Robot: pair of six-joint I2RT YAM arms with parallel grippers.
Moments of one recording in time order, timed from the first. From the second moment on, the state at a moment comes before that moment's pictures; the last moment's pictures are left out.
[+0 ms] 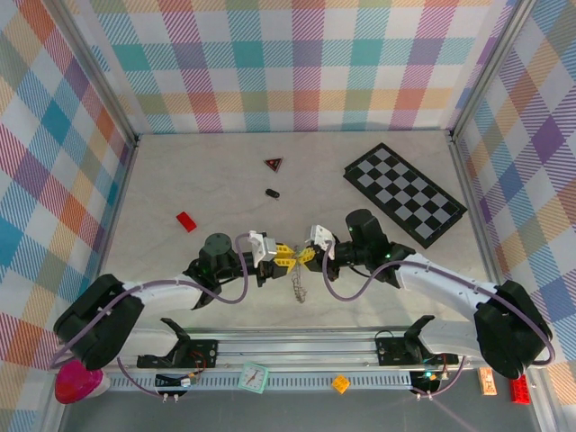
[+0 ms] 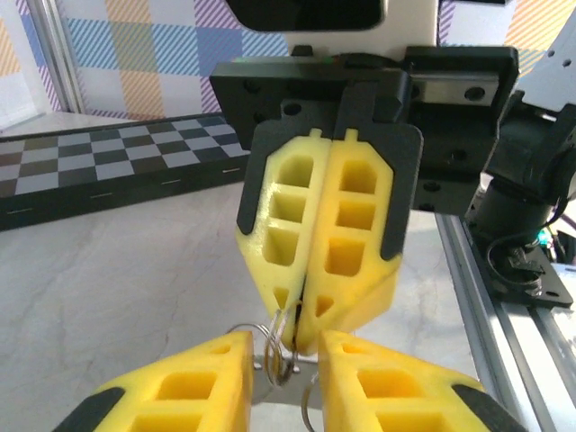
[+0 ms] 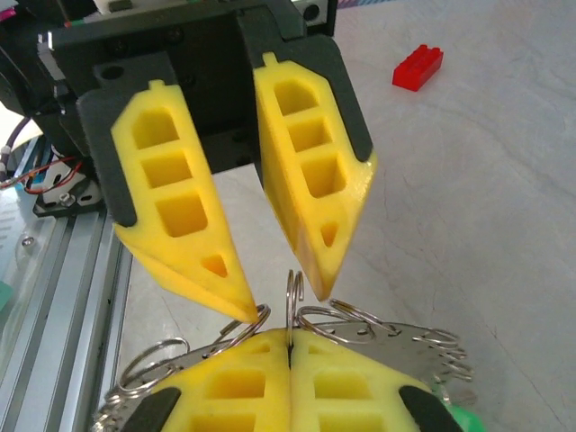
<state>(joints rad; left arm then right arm) -0.67 1.26 0.33 0.77 0.68 0.09 0.69 1.20 0.62 0.00 -0.69 -0.34</state>
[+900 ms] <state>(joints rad) -0.67 1.14 0.48 0.23 0.67 0.33 0.79 1.29 0.88 -0.43 -0.56 -0.59</state>
